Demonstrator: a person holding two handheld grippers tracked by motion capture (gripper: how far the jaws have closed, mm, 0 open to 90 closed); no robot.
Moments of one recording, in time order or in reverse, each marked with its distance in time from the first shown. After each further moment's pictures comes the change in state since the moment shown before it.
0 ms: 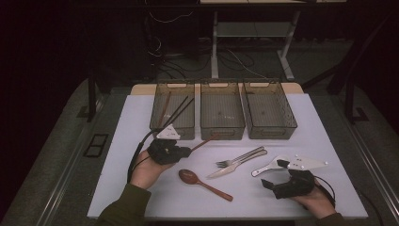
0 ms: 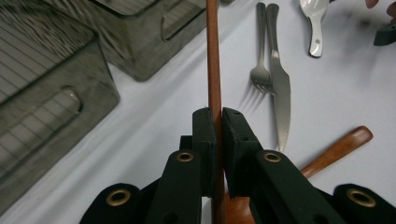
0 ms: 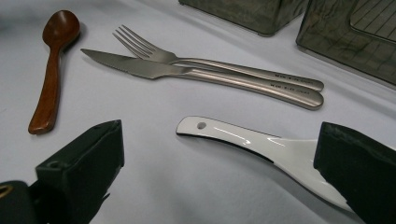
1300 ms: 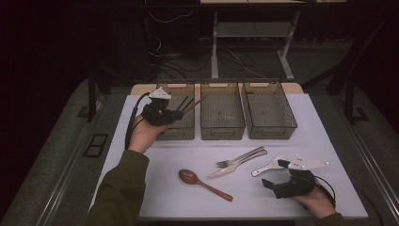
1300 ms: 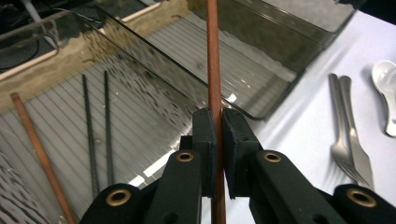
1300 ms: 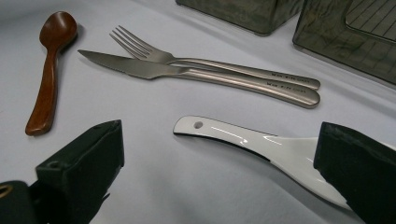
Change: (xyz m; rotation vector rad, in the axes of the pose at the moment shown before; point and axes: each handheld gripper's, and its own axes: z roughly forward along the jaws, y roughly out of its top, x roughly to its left) left arm 0.079 0.062 -0.011 -0.075 0.122 -0.084; right arm -0.001 -0.001 -0.001 -0.003 -0.005 0.008
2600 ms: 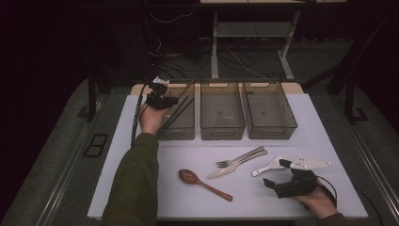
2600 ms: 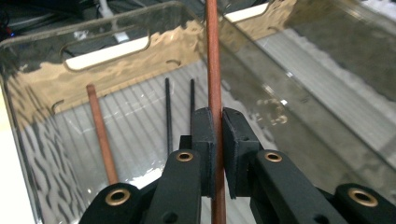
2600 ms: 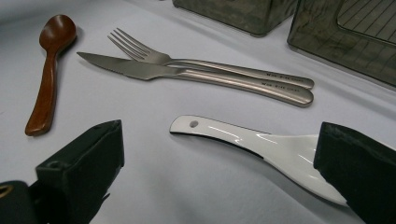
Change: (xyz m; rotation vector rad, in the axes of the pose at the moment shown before) left arm 0.072 0.003 0.061 -0.011 0.185 -0.196; right arm -0.003 -0.001 -0.003 -0.010 0.000 0.008
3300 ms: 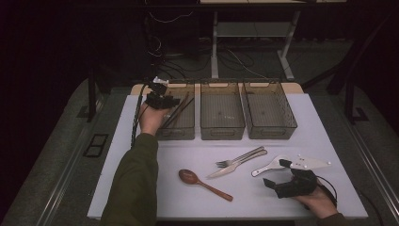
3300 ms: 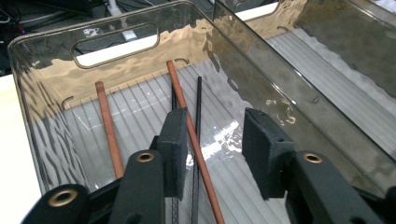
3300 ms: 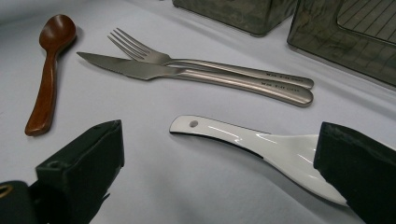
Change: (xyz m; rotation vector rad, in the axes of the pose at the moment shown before) left arm -0.001 0.001 -0.003 -0.009 0.023 -0.003; right arm 0.000 0.000 0.000 0.001 0.000 0.000
